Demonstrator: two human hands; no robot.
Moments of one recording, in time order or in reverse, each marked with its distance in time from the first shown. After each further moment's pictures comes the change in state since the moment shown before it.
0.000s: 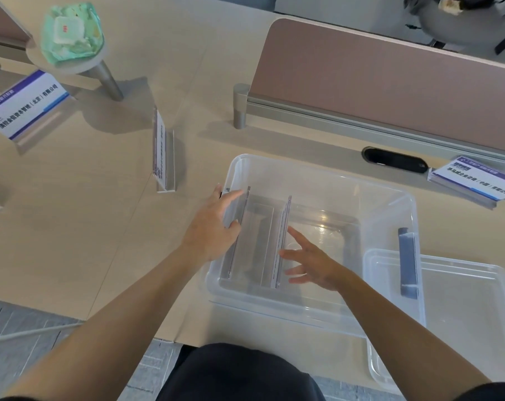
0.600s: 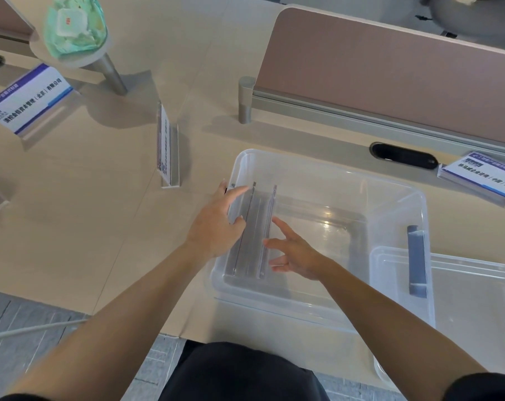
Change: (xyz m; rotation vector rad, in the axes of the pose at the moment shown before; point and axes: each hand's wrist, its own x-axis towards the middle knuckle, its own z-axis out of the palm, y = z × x) left_hand -0.001 0.003 -0.001 0.010 0.008 -0.006; right_hand 0.018 -0.023 0.041 0.091 -0.051 -0.050
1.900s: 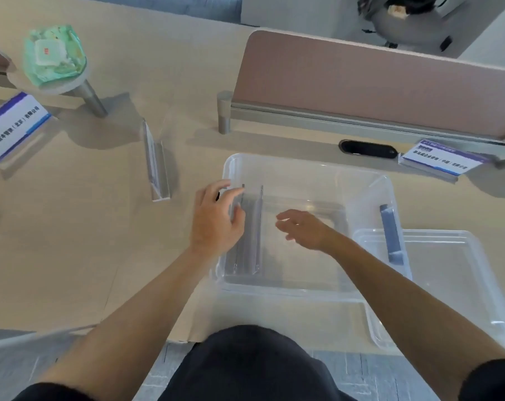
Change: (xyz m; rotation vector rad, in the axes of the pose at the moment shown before) left_hand -0.008 0.003 0.001 0.084 0.350 0.286; right_hand -0.053 -0.036 -0.009 -0.570 0.326 -0.121
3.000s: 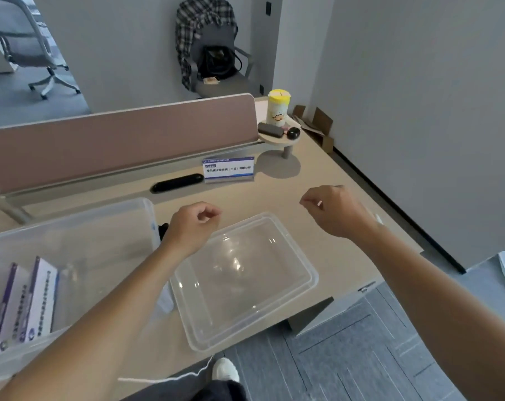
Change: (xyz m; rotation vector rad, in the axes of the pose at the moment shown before) left_hand -0.075 0.390 0.205 -0.320 -0.461 0.141; right_hand -0.346 0.327 -0.288 -0.397 0.885 -0.078
